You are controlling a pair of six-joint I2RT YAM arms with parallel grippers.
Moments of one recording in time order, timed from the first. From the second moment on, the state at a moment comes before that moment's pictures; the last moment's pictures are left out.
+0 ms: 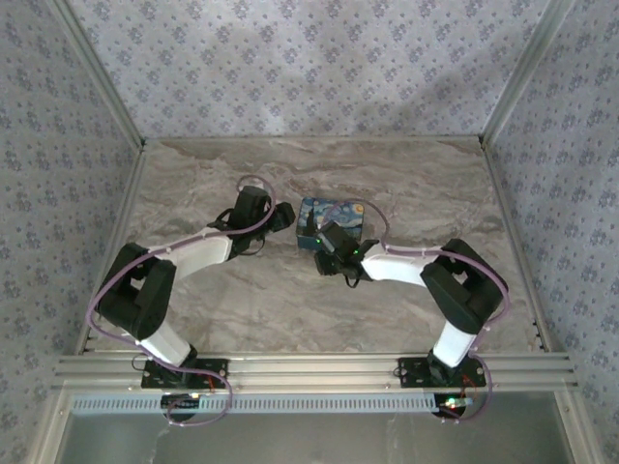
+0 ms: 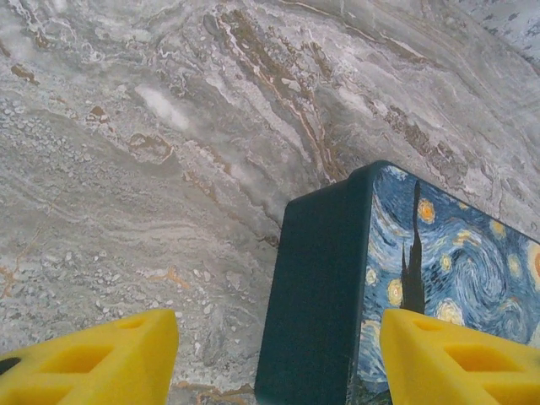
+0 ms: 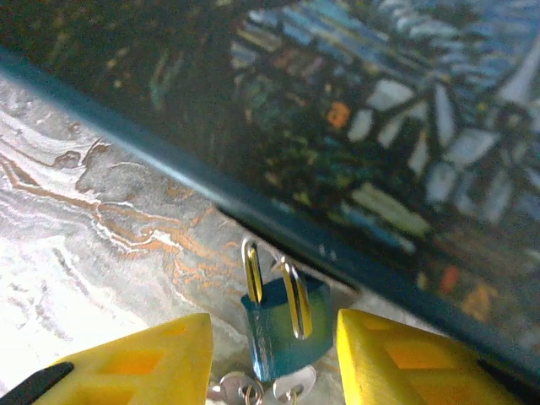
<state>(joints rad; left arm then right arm) -0.54 1.61 0.90 0.04 0.00 -0.77 0.80 1.72 0.90 -0.19 0.19 0.39</state>
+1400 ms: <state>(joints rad) -0.53 1.63 0.92 0.05 0.01 -0.77 0.82 1.70 0.89 -0.27 0.19 0.32</state>
